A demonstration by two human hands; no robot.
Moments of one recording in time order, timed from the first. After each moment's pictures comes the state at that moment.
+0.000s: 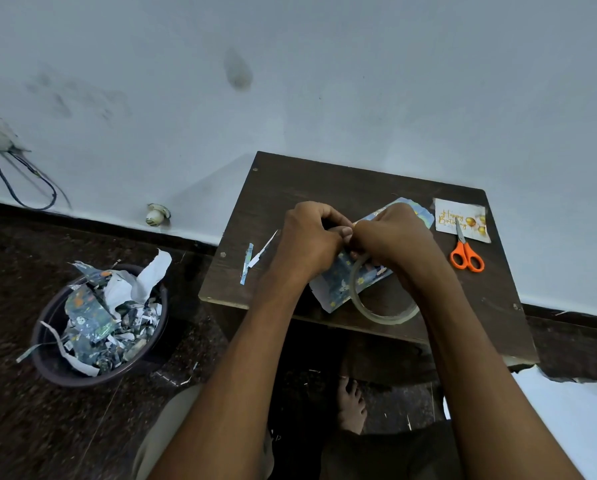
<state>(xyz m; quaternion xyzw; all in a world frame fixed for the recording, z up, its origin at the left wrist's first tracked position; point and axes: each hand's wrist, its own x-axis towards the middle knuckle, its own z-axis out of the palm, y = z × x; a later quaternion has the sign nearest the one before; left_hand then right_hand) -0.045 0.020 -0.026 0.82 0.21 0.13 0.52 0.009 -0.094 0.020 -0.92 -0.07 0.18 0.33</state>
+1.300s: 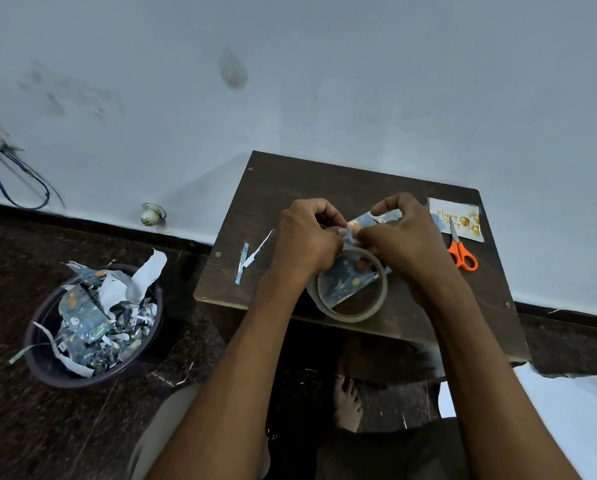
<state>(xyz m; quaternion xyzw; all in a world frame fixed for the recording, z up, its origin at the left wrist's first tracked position) -0.043 0.013 -0.025 0.81 0.23 0.16 0.51 0.008 -0.120 0.012 -0.86 -0.09 0.17 0.48</state>
